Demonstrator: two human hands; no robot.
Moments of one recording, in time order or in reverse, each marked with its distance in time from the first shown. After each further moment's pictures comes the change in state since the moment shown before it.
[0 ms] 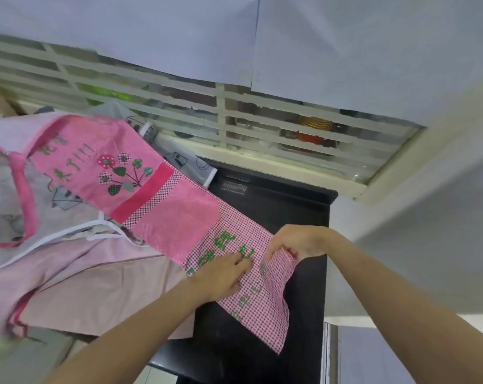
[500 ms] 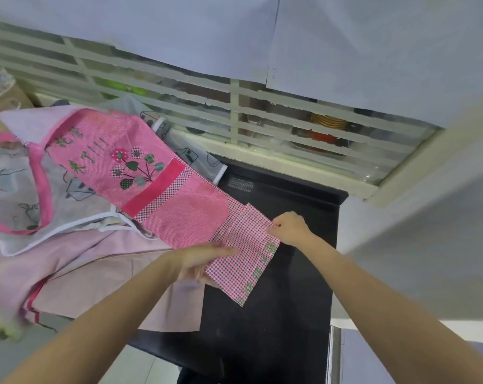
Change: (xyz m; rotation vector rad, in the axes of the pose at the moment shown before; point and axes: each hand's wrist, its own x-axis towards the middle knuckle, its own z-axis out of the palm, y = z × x) left_hand -0.031 -0.015 -0.048 -1.503 -0.175 -0.676; right_hand 0.034 -0.016 0.023 -0.431 0.584 -0.014
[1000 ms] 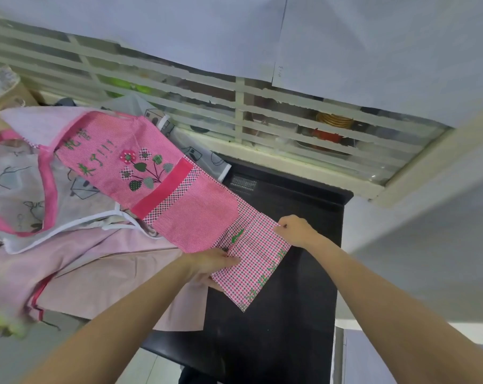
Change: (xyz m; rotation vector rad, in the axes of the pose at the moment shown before) left_hand 0.023 -0.011 0.000 0.145 0.104 -0.108; right_hand 0.014 0.015 0.006 0.020 -0.075 -0.012
